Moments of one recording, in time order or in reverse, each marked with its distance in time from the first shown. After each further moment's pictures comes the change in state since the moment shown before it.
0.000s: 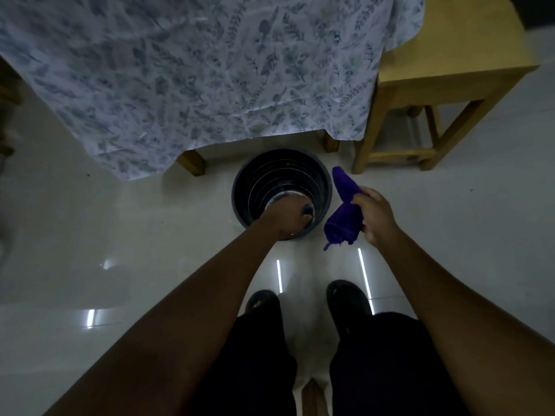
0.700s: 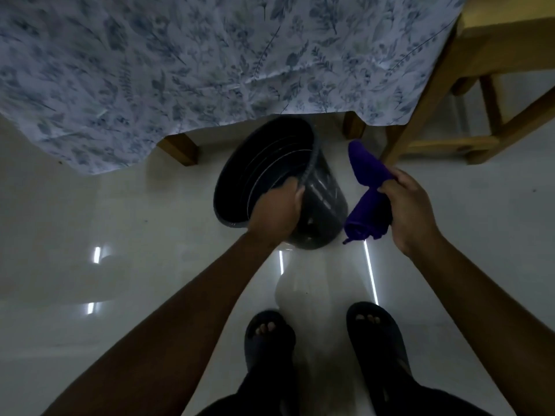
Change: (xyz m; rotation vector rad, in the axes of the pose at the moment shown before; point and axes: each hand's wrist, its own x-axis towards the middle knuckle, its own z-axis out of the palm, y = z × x) left_hand 0.057 -0.080 0.032 -0.004 0.485 -0.078; right_hand 0.072 0.012 0.041 -0.099 -0.022 -0.207
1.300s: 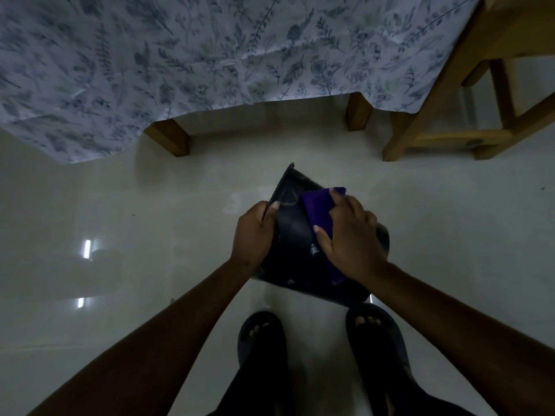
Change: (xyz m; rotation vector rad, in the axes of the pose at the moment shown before) left_hand -0.039 -0.042 0.037 -0.530 0.015 -0.383; right_hand 0.008 0.094 0.051 -1.232 -0.169 -0.529
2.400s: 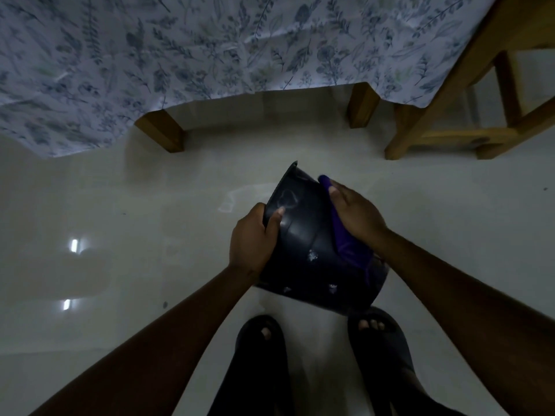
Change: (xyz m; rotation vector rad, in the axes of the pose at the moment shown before) left_hand -0.001 -0.016 0.003 0.128 0.051 0.037; right_hand 0.062 0.025 0.017 0.285 -0.057 0.153
